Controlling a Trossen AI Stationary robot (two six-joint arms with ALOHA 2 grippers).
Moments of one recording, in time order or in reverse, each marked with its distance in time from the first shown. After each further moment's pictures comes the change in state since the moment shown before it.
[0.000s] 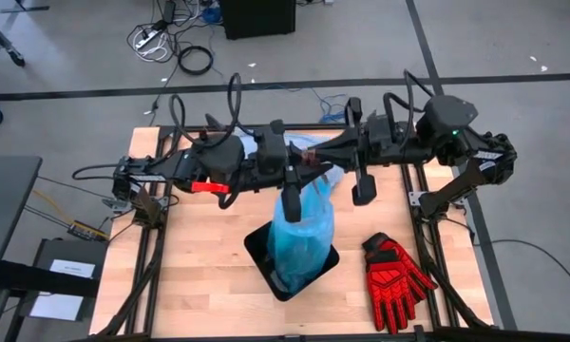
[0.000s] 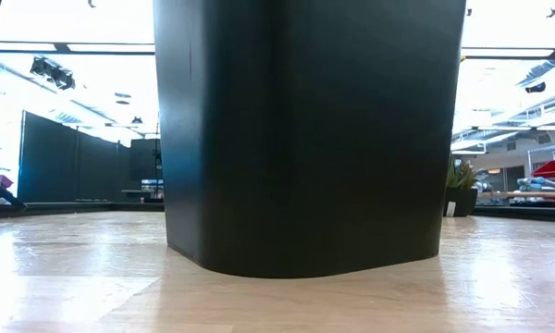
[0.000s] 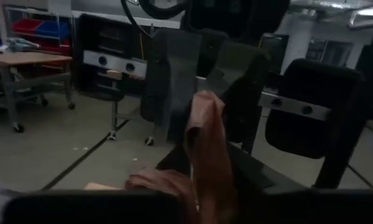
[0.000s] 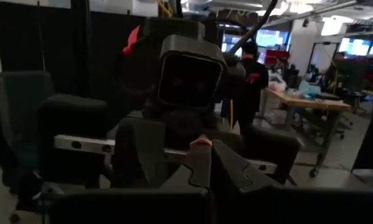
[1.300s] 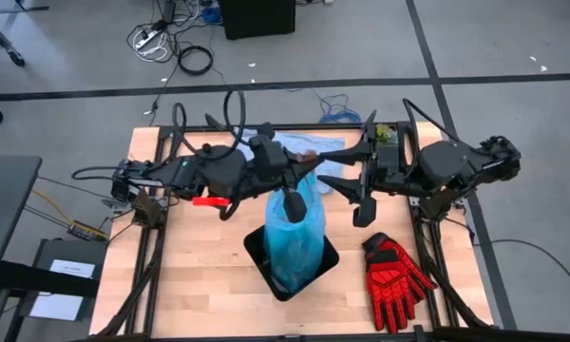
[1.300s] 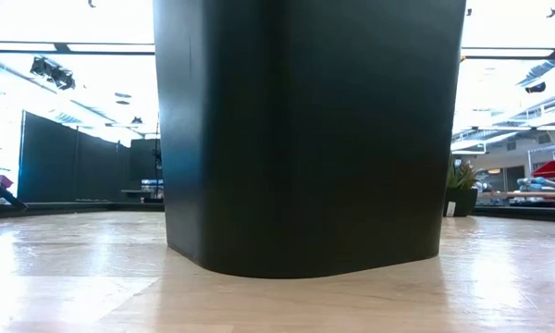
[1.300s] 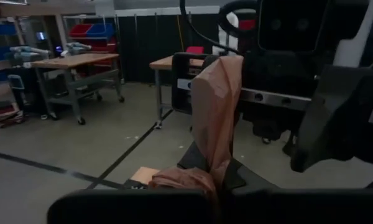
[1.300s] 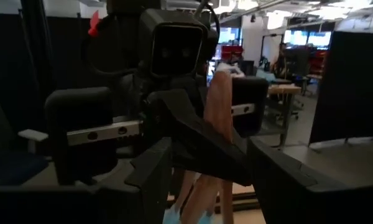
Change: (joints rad) left arm -0.051 -0.003 -0.001 -0.059 -0.251 0.081; right arm 0.194 -0.080 -0.233 -0.067 0.400 0.149
